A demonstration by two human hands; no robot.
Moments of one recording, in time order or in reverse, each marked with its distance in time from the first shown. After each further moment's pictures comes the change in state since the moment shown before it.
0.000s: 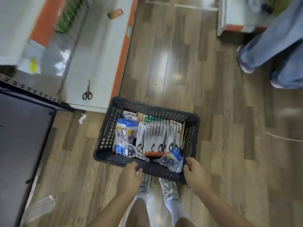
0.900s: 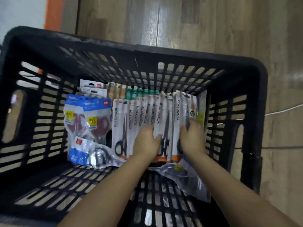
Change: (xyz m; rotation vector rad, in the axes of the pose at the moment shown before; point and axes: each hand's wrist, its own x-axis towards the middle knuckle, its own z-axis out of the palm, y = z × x) left_hand 0.301 -0.043 0.229 0.142 -0.078 0.089; right_hand 0.323 0.089 0.165 0.081 0.302 0.052
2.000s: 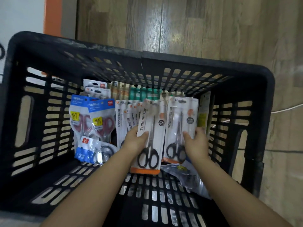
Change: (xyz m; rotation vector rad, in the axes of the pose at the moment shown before) left_hand 0.004 -0.021 -0.038 -0.590 -0.126 -0.342; right_hand -0.015 -0.002 -0.004 0.342 -0.060 0.249
